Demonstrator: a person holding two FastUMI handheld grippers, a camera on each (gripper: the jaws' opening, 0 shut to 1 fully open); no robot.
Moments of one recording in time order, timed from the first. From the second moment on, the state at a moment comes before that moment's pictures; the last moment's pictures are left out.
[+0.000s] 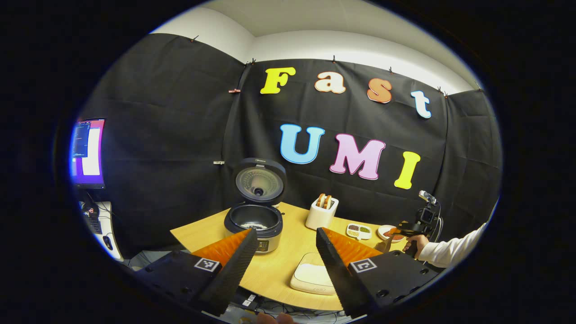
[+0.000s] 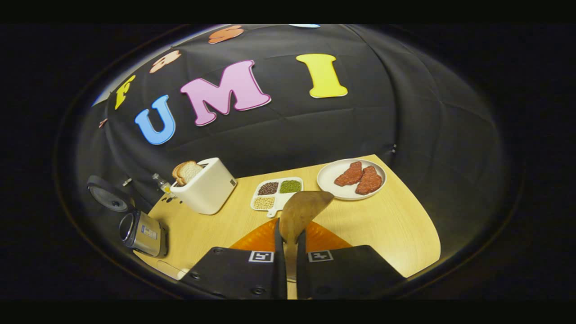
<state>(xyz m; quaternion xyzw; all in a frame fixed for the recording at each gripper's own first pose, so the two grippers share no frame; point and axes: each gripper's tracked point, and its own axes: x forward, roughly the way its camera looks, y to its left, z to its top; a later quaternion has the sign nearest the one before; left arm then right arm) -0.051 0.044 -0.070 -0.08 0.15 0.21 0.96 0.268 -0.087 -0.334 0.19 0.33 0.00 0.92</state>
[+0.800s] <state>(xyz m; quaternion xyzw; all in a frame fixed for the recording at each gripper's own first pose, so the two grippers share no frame) -0.024 0.036 -0.092 -0.10 0.18 0.17 0.96 0.254 -0.082 -0.359 0.14 0.32 0.00 0.94</state>
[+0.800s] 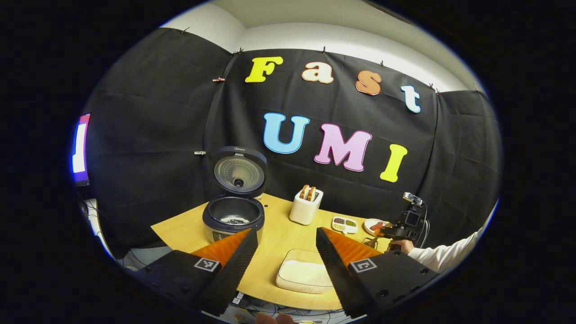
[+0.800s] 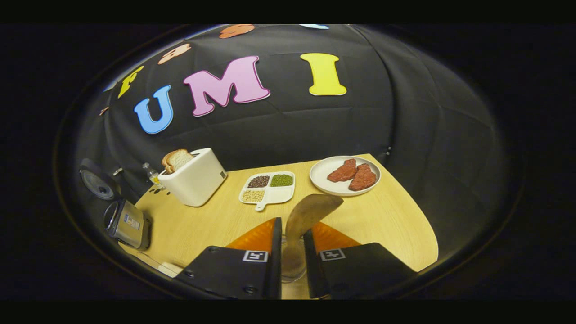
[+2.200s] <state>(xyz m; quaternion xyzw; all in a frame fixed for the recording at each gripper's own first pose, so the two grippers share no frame) 0.049 0.170 -0.079 -0.14 0.11 0.10 0.98 0.114 0.003 -0.150 0.16 0.23 0.00 0.96</state>
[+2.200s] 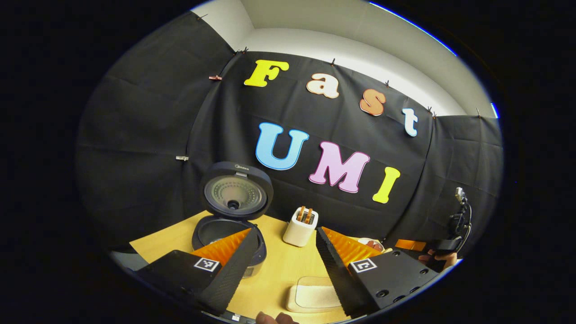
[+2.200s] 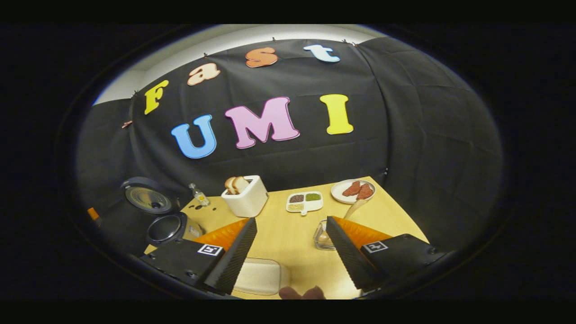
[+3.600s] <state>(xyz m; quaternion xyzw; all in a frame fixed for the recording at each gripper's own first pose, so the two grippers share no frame) 0.263 0.335 -0.115 -0.01 0.23 0.17 0.96 0.031 0.154 -0.154 0.14 0.29 0.07 0.94</state>
